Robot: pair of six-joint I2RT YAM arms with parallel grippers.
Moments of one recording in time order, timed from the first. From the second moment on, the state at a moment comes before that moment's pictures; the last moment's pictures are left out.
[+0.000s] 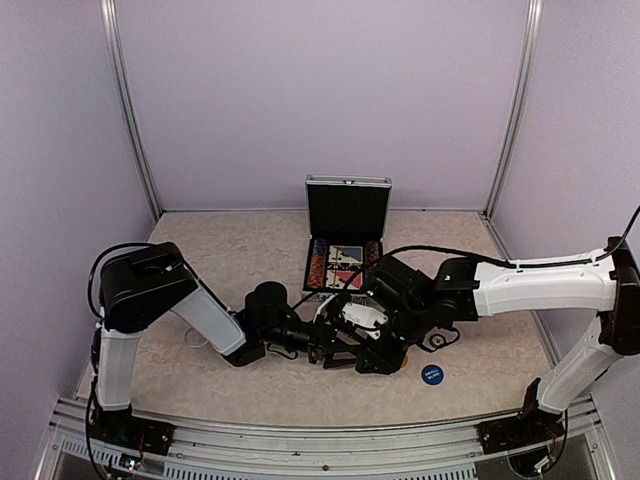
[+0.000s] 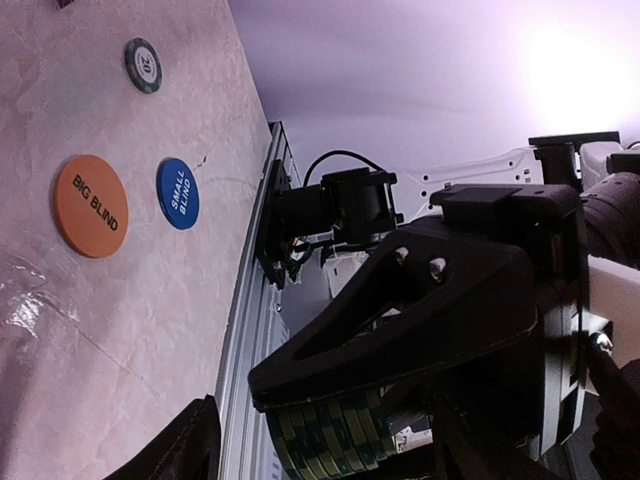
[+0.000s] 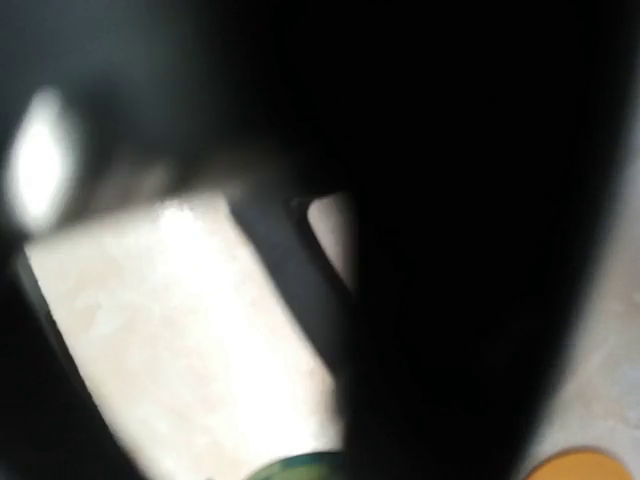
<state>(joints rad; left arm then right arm) -0.96 2.14 0.87 1.20 0.88 -1.28 1.10 1.54 1.08 -0.65 -0.12 0.03</state>
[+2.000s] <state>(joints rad) -0.96 2.13 0.93 0.96 0.87 -1.12 1.10 1.47 1.10 -0.64 -0.09 0.04</state>
